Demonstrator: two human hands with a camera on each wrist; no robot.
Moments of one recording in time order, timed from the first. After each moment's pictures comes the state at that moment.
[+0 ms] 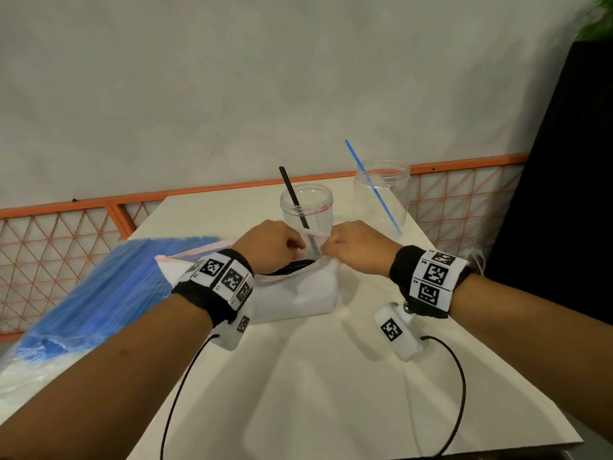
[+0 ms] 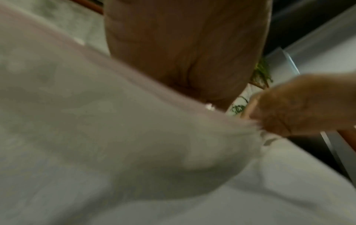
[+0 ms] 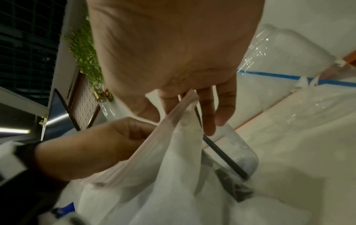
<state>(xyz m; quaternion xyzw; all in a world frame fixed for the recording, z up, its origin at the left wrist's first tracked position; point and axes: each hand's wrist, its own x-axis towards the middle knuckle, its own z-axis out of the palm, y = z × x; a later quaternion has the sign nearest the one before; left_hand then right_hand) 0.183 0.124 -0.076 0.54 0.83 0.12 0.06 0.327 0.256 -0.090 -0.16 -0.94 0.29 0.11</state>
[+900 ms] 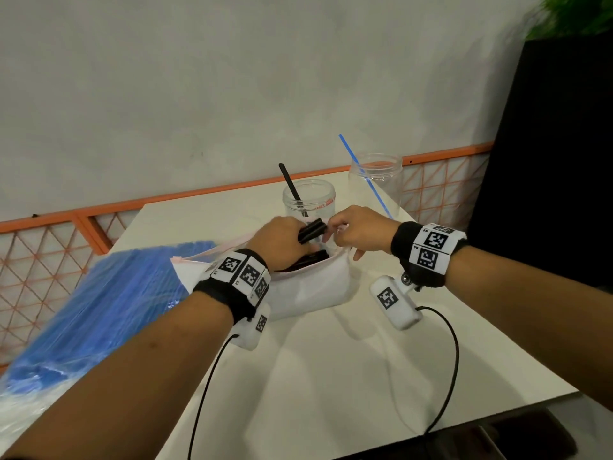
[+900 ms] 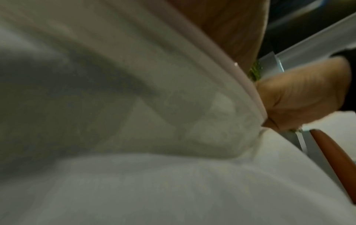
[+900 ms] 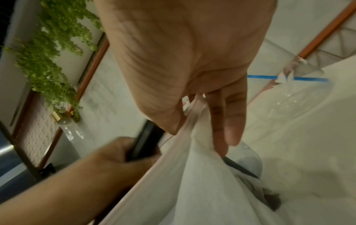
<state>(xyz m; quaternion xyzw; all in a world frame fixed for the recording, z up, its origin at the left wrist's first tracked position) 0.165 0.129 -0.090 0.59 0.79 0.17 0.04 0.311 0.249 -0.081 -0.24 -0.90 0.36 0.08</state>
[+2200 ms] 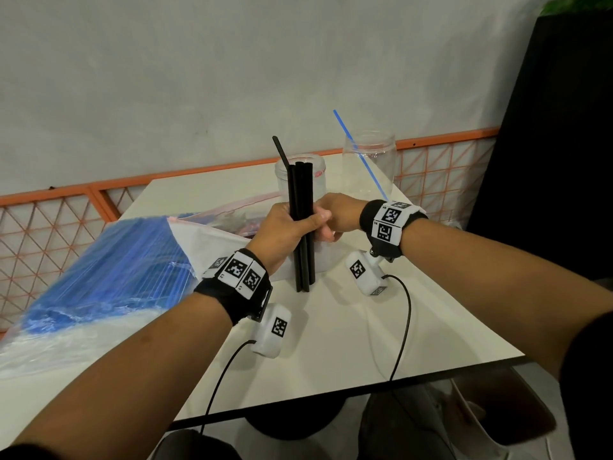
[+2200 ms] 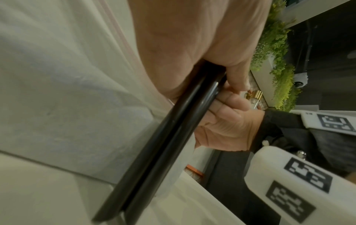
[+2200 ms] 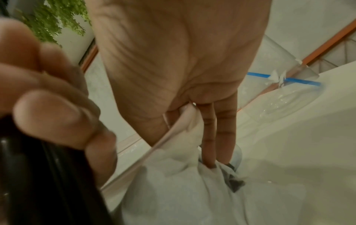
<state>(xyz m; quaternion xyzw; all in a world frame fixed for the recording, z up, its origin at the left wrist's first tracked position) 0.242 0.098 -0.111 0.46 0.57 0.61 0.29 0.315 0.223 -0.083 -0.25 -0.91 0.31 -0.01</state>
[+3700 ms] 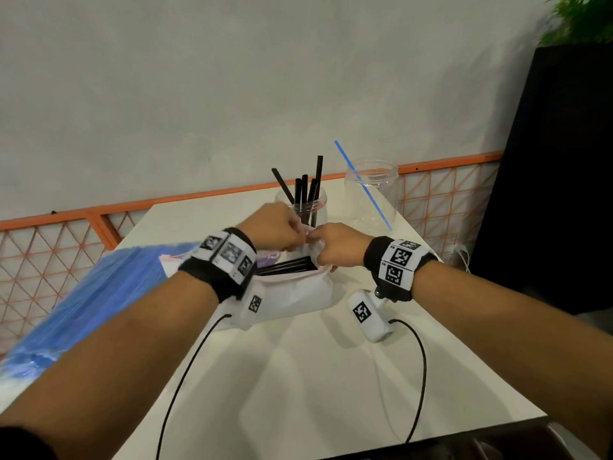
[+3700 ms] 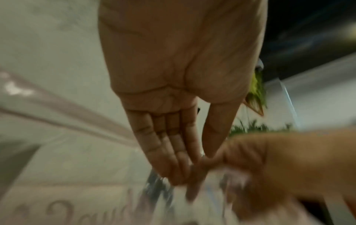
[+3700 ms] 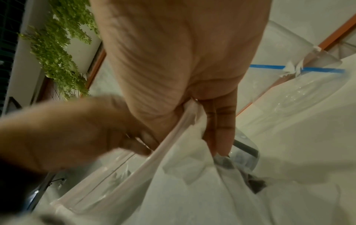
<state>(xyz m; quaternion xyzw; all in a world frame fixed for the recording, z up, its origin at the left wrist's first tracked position) 0.178 0.142 -0.056 0.54 0.81 0.21 0.12 0.304 0.243 -0.090 -0.18 -0.94 0.28 0.03</state>
